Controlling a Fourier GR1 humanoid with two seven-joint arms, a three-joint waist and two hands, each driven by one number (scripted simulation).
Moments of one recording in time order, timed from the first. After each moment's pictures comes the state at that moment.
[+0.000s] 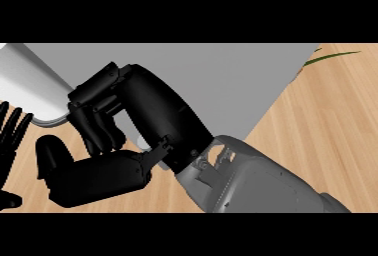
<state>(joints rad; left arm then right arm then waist) 0.05 0.59 0.06 -1.39 0.85 -0.41 -0.37 -0.98 0.00 0.52 -1.63 -0.31 -0.34 0.50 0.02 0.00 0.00</state>
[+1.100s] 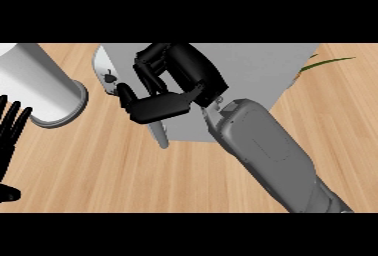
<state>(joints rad) 0.01 0.56 0.12 -1.39 0.83 -0.42 -0.31 -0.95 -0.03 0.38 -1.30 -0.35 -0.05 0.17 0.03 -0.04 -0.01</state>
